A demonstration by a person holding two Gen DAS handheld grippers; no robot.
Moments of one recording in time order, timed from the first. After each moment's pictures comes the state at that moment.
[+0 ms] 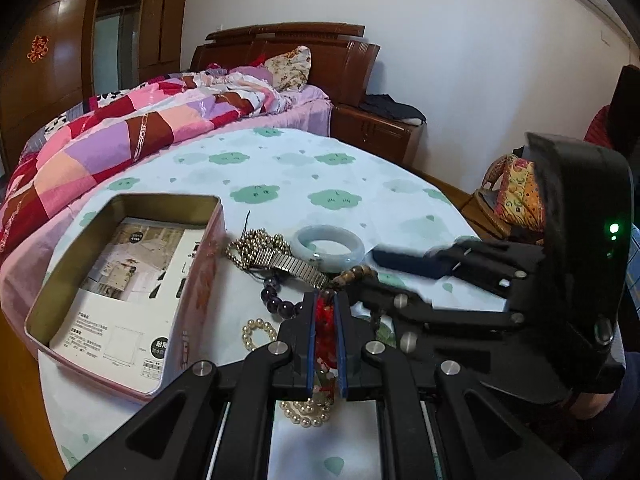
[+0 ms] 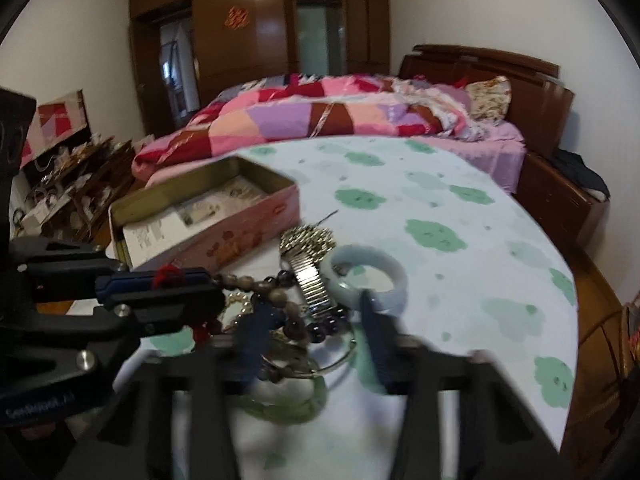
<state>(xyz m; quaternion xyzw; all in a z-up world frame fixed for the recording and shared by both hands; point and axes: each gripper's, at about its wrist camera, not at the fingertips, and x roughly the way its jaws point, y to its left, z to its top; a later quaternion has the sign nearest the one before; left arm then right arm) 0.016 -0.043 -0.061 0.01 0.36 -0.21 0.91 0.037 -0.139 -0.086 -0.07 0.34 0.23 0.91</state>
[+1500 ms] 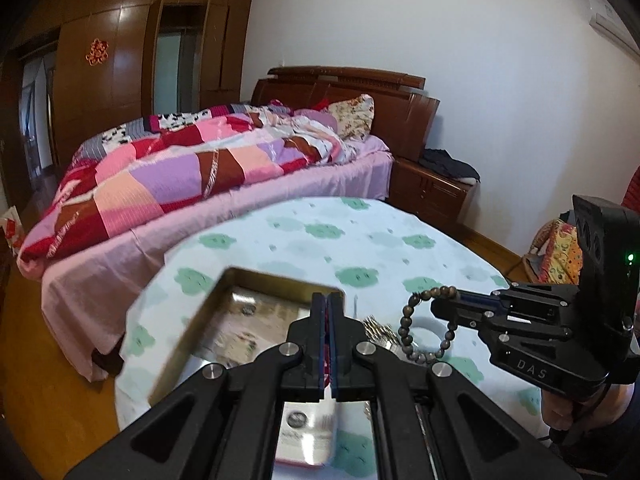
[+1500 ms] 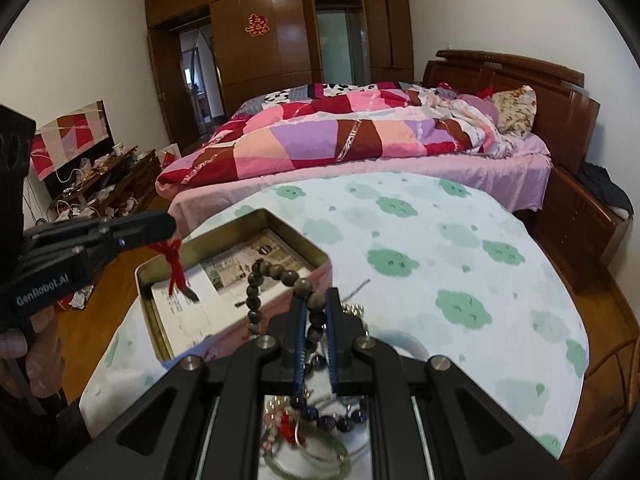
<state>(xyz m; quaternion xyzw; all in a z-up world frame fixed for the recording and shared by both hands) 0.056 0.044 0.002 -0.03 0.29 -0.12 0.95 0.076 -0.112 -0.031 -0.05 0.32 0.27 0.91</state>
